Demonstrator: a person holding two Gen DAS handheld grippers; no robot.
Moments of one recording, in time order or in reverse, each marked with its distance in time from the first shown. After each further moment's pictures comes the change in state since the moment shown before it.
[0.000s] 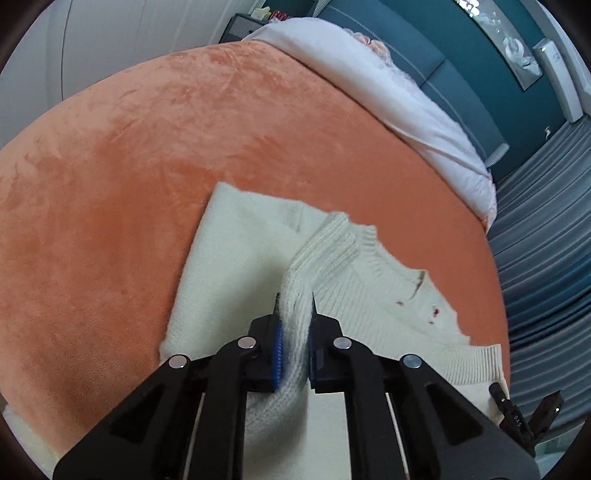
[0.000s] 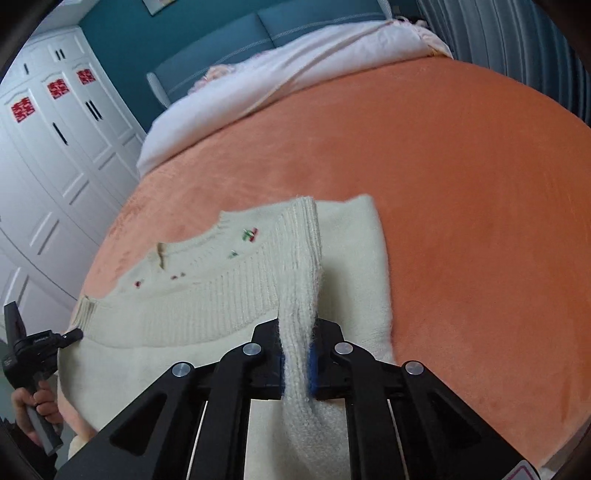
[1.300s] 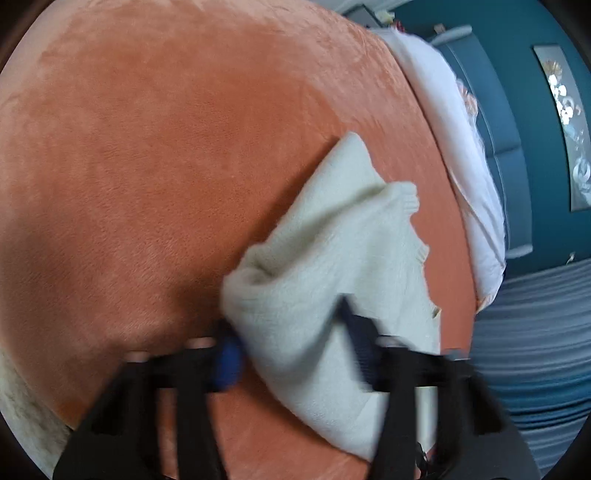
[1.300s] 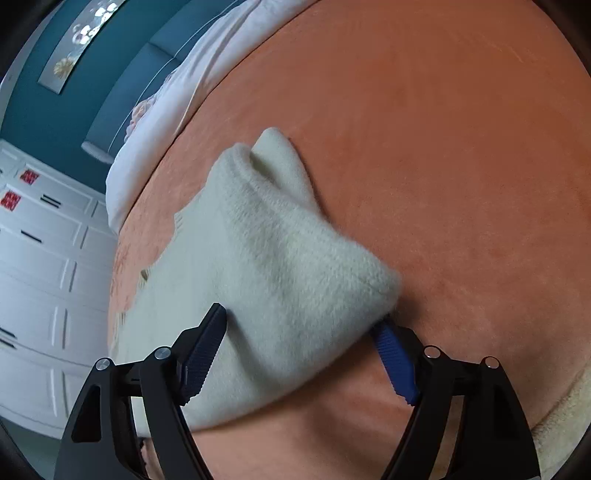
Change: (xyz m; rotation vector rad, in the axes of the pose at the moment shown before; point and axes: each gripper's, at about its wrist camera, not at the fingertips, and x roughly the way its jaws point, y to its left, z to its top) left arm 0.014 0.082 -0.046 -0.462 0.078 0.044; right arm 0.015 -0.062 -0.061 0.489 0.109 0.006
